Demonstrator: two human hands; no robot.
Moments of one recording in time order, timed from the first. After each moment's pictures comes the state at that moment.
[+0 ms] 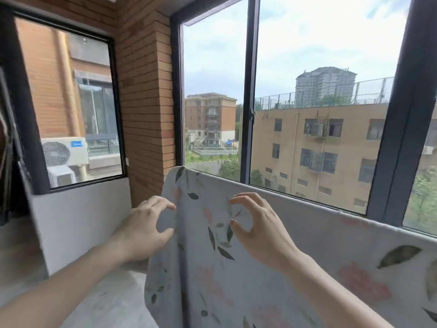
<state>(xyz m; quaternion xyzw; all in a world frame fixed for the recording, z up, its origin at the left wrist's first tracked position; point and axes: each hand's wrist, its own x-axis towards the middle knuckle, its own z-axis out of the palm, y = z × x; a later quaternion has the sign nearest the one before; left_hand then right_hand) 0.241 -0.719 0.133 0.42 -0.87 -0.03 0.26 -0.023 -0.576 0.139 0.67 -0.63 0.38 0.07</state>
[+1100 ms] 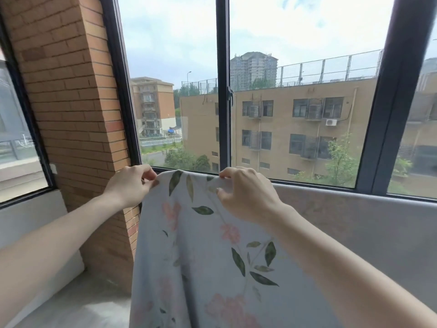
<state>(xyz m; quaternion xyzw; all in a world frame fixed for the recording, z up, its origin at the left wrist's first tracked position) 0.193 -1.062 0.167 0.34 -0.89 -0.04 0.30 0.021 -0.803 0.178 0.53 -0.79 0.26 0.16</state>
